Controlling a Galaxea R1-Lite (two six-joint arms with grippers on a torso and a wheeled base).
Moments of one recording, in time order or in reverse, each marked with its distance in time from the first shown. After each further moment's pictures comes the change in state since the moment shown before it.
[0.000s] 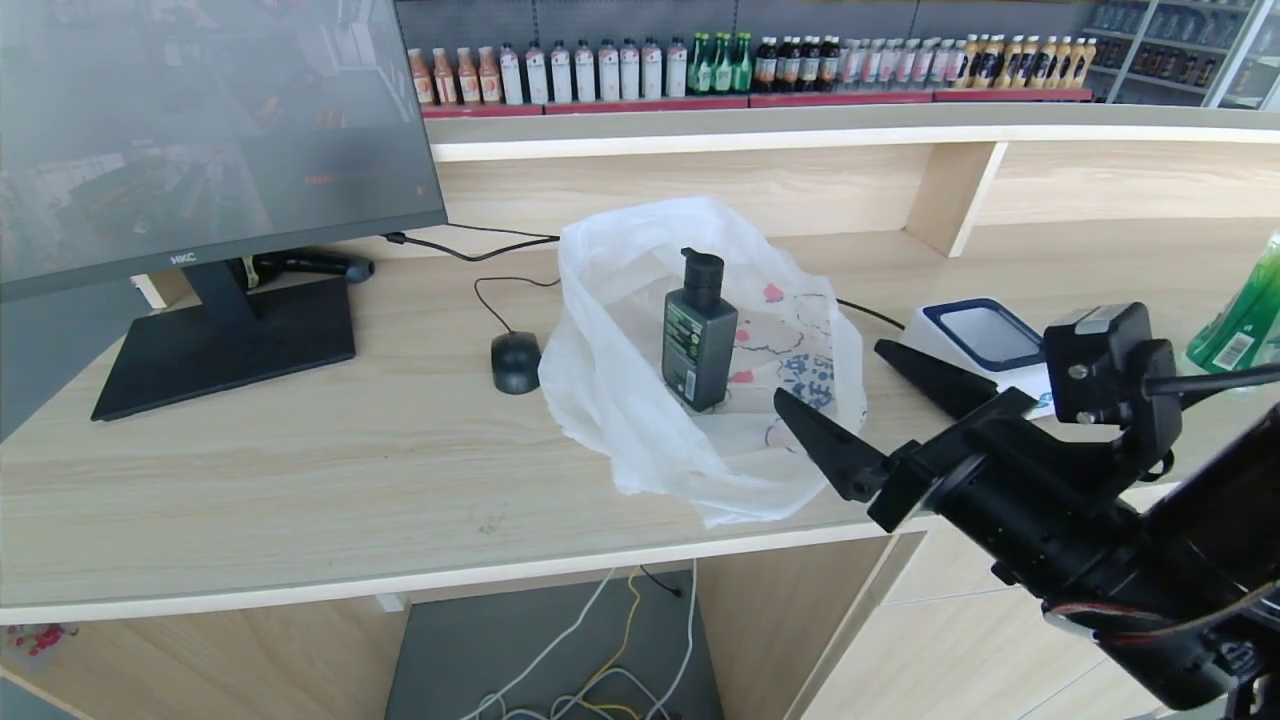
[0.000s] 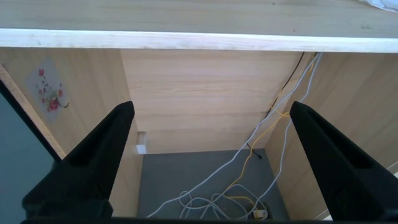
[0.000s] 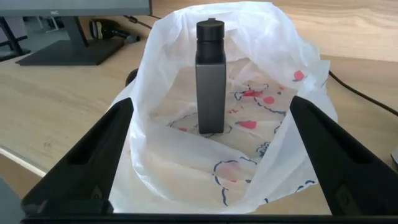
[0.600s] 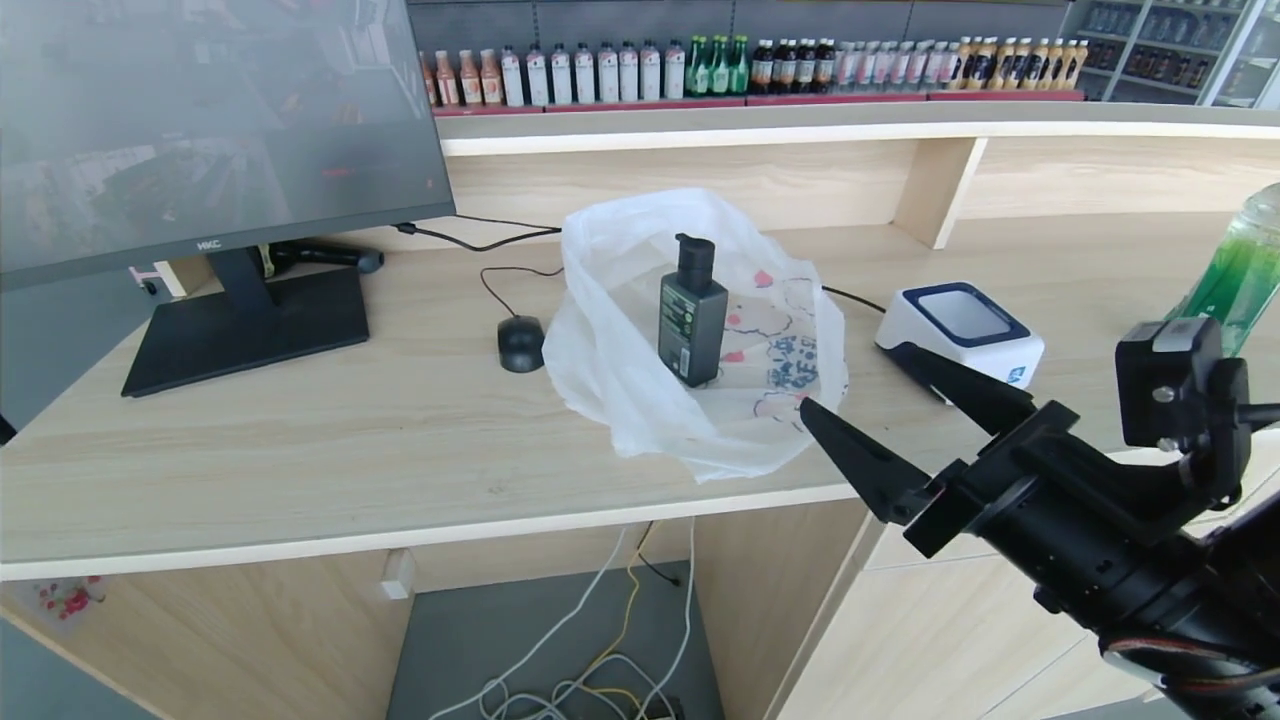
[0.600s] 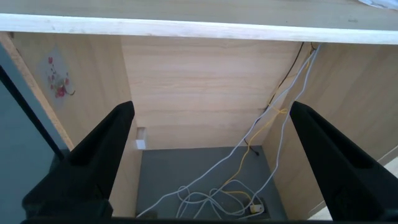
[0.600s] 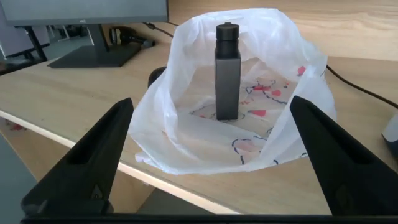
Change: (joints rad) left arm 0.001 0.000 0.000 0.000 0.000 -0.011; right arm 0.006 -0.042 0.064 -0.049 0.009 0.019
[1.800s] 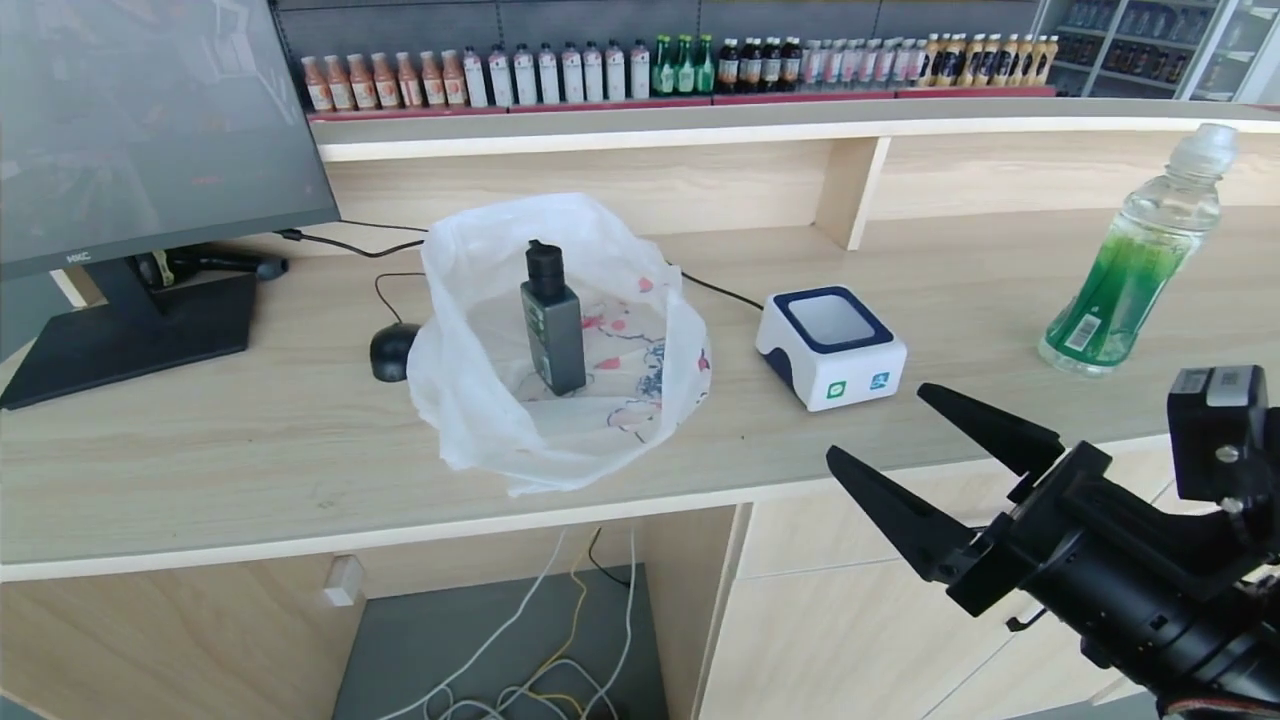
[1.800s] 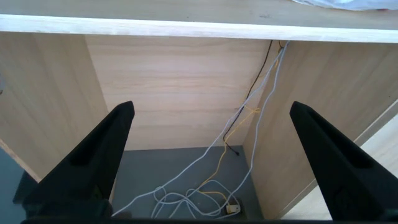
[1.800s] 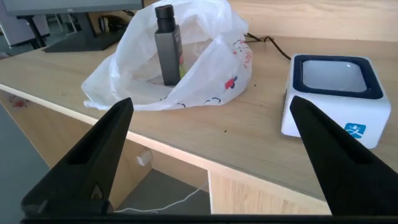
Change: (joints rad) left arm 0.000 0.000 0.000 0.000 0.000 -0.005; right arm -0.001 -0.058 0.115 -0.023 0.043 0.027
